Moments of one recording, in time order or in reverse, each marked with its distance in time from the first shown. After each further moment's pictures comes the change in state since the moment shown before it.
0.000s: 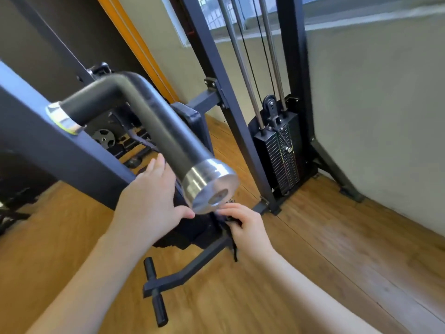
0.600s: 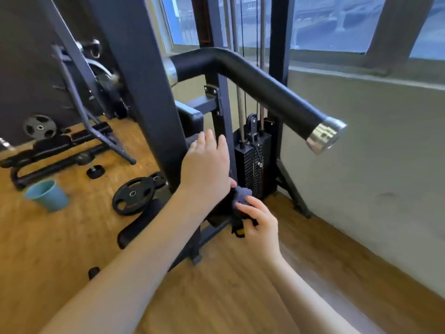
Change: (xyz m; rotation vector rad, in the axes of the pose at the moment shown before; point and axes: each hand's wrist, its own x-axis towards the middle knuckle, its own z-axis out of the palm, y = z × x) left_hand 0.021 -0.037 0.031 0.109 0.300 0.362; right_hand -0.040 -0.034 0.038 -0.268 0.340 -0.083
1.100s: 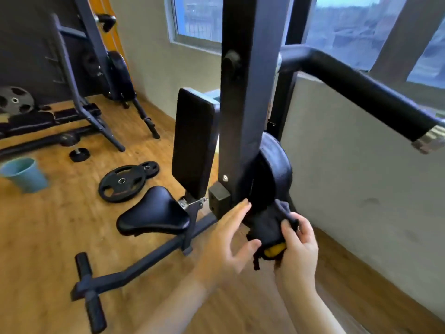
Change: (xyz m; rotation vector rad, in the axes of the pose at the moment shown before) left_hand -0.157 -0.035 0.117 -1.493 0.056 0.146; right_hand -0.081 -0.084 0.025 0.606 0.314 0.456
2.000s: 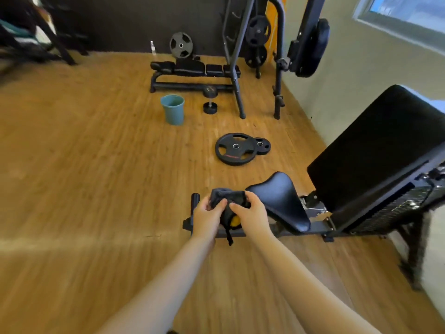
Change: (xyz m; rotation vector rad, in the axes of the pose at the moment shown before) left_hand -0.169 -0.167 -0.312 -0.550 1.104 -0.809; right_hand -0.155 0.223 0.348 -0.729 -0.947 0.251
